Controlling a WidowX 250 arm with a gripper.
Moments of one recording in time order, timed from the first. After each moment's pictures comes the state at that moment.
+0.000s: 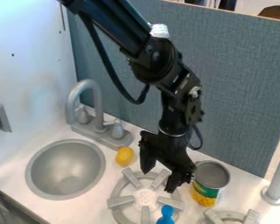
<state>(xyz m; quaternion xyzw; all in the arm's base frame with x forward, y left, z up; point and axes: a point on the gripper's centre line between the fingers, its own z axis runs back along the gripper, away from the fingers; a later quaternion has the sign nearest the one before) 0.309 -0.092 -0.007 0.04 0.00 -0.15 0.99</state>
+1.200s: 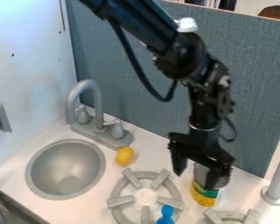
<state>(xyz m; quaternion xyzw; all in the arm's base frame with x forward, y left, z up) 0.325 -0.146 0.004 -0.03 -0.01 -0.09 1.00</state>
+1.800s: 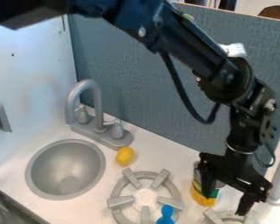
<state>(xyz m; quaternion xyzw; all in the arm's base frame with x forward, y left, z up) 0.317 -0.196 -0.011 -0.02 0.03 -0.09 1.00</state>
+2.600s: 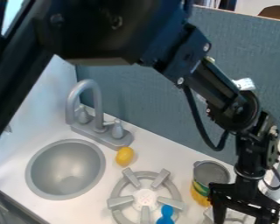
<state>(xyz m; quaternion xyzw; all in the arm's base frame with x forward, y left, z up) 0.310 -0.223 -0.053 -0.06 0.08 -0.01 0.99</state>
